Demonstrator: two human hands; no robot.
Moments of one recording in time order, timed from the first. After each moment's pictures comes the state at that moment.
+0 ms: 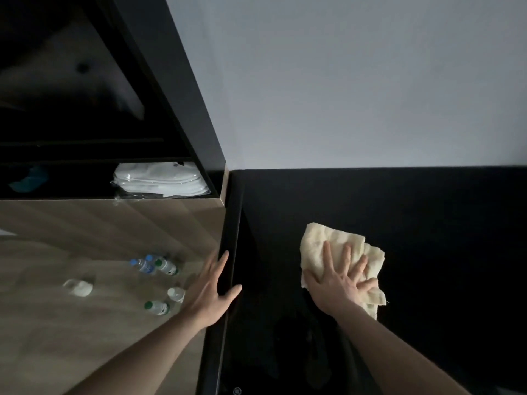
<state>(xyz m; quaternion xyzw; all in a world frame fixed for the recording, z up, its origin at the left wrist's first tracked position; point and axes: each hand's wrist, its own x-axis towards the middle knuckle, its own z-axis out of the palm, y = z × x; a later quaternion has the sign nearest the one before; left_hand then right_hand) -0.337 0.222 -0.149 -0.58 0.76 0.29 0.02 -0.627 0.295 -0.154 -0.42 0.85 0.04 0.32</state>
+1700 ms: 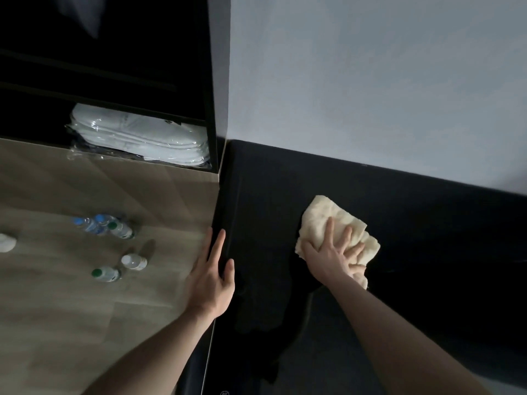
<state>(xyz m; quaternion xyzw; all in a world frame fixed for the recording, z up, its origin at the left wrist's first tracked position) -0.350 0.210 -0.210 -0.62 0.69 0.31 -0.19 -0.613 0.215 -0.146 -0.31 0.89 0.06 0.32</state>
